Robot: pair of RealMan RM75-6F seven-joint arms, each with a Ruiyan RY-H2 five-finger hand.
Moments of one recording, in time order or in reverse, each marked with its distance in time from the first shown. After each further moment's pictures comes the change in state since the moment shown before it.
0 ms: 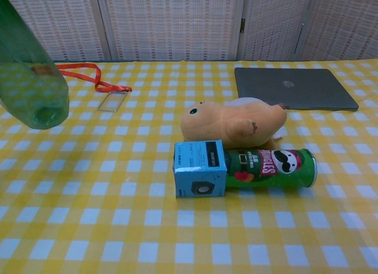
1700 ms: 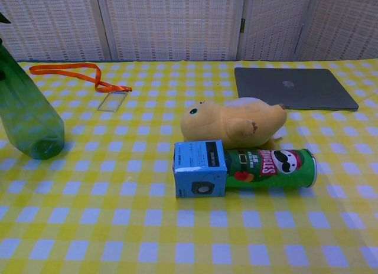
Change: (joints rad) left arm 0.018 -0.395 0.084 0.361 -0.054 0.139 0.211; right arm -0.013 -0.013 -0.005 0.002 -0.004 0.011 -0.029
